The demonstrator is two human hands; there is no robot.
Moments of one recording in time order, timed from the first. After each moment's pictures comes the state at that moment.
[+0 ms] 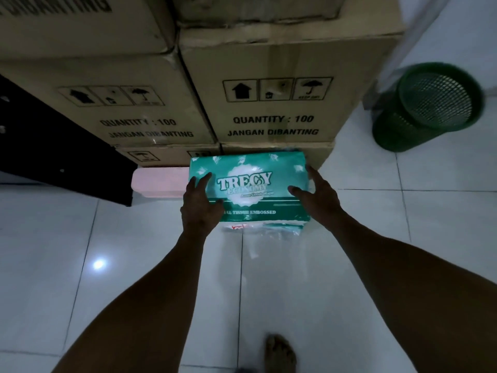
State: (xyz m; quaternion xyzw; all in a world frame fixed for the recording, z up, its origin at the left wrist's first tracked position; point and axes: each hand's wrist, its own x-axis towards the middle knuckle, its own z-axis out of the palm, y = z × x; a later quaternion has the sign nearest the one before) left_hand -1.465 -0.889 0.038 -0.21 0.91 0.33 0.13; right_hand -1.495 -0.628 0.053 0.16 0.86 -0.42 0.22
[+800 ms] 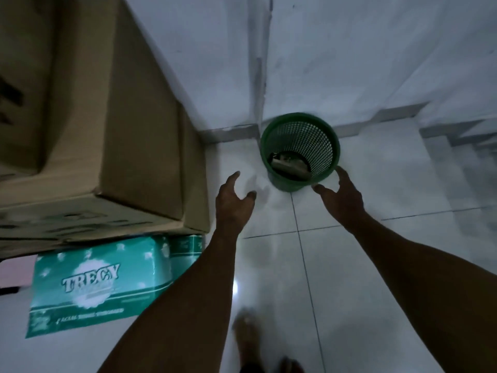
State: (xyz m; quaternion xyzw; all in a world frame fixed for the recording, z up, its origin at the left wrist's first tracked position) left_hand -1.665 -0.449 0.060 -0.19 0.82 0.52 0.16; right_hand -1.649 -0.218 0.082 0.31 0.84 -0.42 0.13
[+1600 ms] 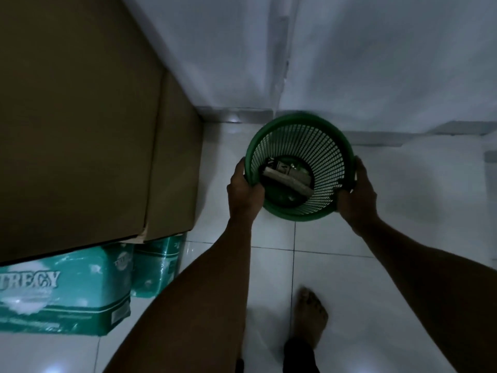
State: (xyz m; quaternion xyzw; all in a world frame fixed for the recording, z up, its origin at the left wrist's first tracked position) left_hand -1.762 -0.379 -0.024 -0.31 0.76 0.55 0.13; right_hand -1.765 -0.166 -0.032 0.24 0.86 -0.42 0.15
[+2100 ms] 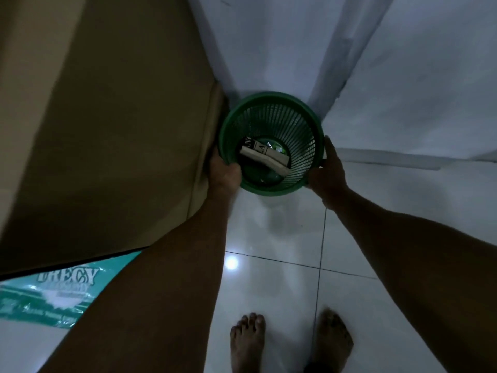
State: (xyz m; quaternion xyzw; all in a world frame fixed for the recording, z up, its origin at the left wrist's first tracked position) left_hand -1.815 -0.495 -0.012 -0.39 0.70 0.60 0.02; right_hand -1.840 -0.297 -0.052 0.15 0.82 -0.52 0.18
